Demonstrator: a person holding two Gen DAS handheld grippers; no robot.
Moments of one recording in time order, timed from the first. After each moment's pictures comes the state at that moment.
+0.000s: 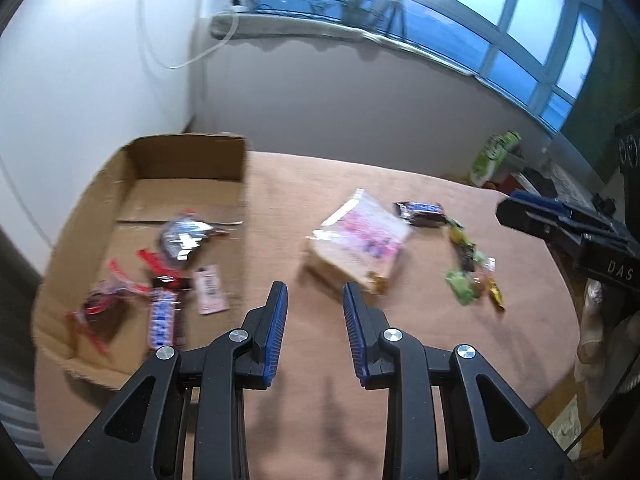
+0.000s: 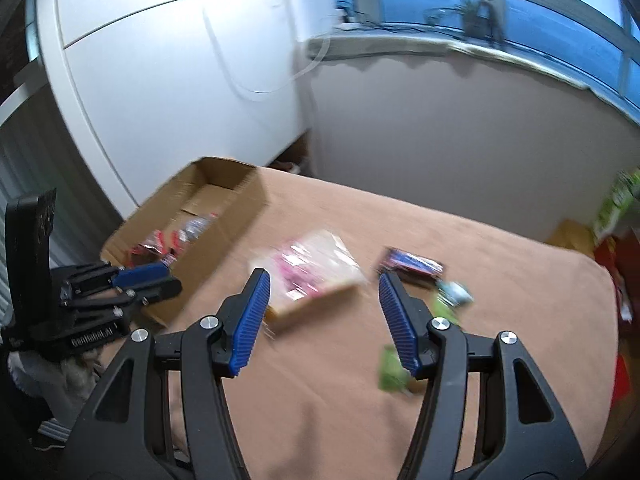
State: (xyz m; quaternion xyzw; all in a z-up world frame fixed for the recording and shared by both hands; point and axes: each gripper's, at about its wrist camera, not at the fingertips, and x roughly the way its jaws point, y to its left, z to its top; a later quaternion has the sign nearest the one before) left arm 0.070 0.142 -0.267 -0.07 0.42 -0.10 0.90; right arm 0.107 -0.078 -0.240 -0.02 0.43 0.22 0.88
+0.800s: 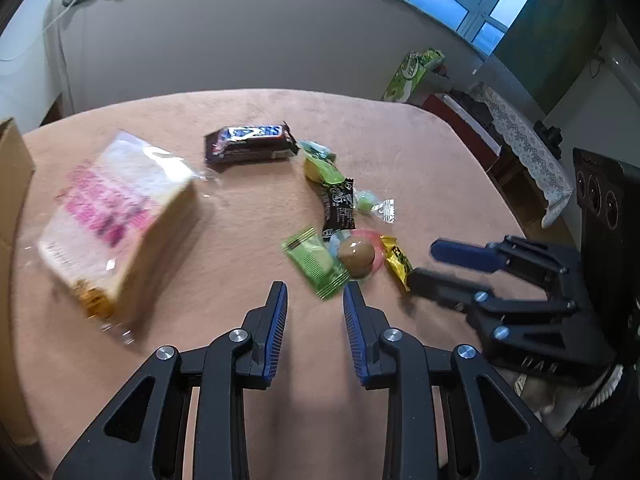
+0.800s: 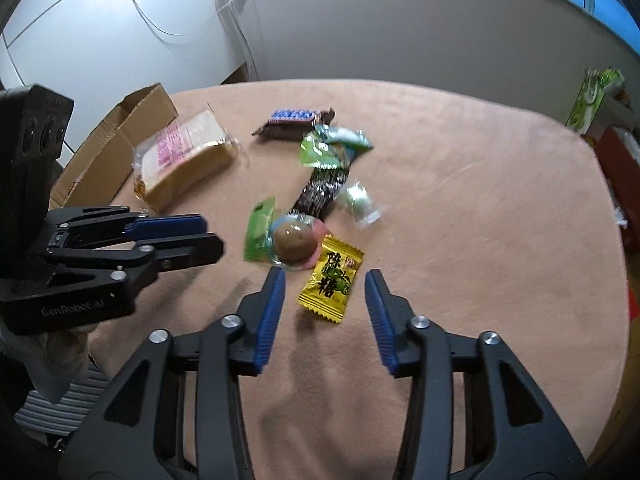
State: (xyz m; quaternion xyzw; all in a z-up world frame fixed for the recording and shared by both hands) left arm 0.113 -0.009 -0.321 -0.04 0.50 -0.25 0.83; right arm 0.088 -0.178 -0.338 0.01 0.52 0.17 0.83
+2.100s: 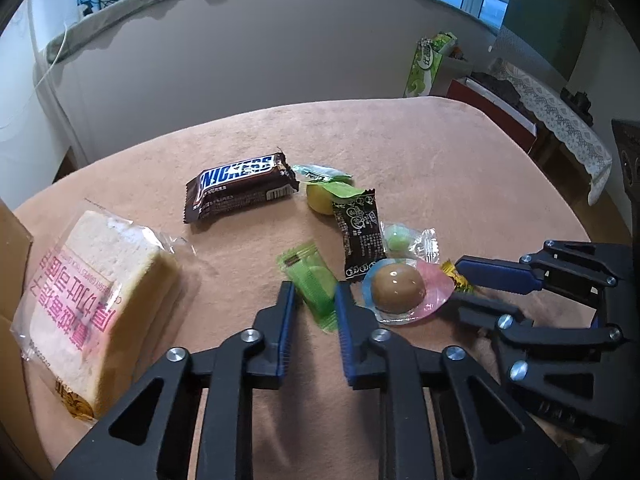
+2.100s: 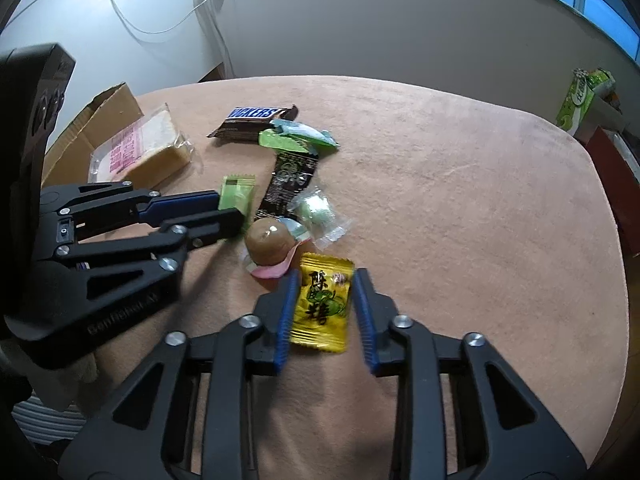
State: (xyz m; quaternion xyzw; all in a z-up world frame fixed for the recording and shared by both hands) left arm 0.139 -0.044 -0.337 0.06 0.46 -0.20 0.86; right arm 0.105 -0.181 -0.355 0.00 0.52 0.13 0.84
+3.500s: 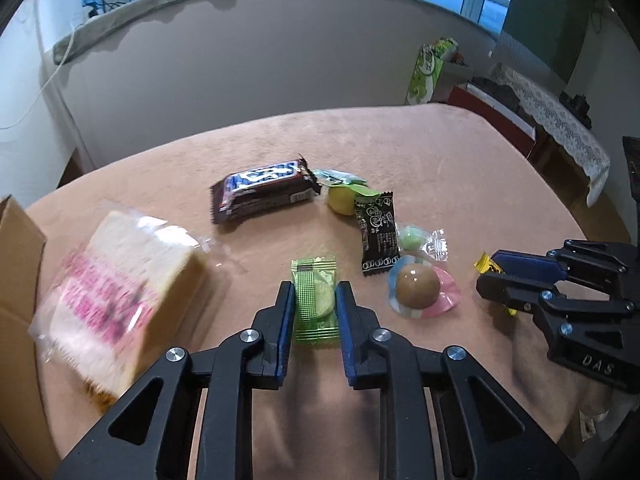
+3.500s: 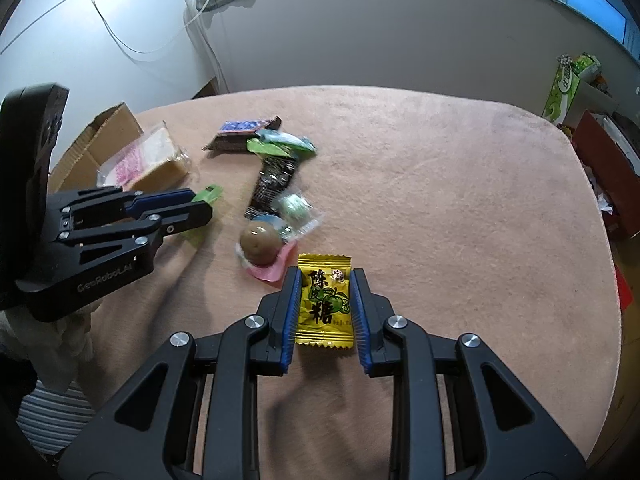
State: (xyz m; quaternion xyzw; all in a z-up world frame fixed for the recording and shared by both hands) left arm 0.133 -0.025 -0.326 0.05 0.45 -0.20 0.87; right arm 0.094 -0.203 -0.342 0.02 0.51 0.13 0.85
